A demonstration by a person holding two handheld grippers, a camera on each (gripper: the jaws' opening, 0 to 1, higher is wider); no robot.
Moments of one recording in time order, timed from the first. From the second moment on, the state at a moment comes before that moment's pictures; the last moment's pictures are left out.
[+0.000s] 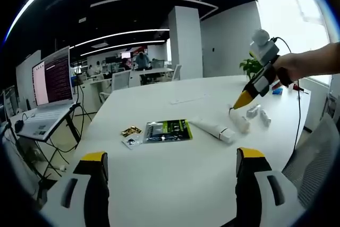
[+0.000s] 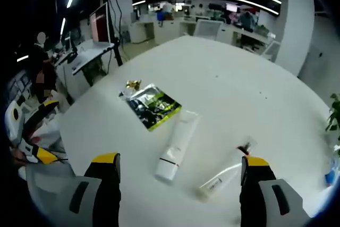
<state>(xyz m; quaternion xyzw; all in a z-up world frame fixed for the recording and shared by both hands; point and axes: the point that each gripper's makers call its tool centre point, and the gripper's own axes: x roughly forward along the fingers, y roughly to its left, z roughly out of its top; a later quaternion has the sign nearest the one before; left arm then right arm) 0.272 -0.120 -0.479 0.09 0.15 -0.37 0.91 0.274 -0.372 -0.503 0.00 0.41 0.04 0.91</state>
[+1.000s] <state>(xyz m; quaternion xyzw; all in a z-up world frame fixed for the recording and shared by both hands) 0.273 -0.120 -0.478 0.08 0.15 -0.37 0.92 0.321 -0.369 -0.555 0.06 0.49 0.04 0.87</state>
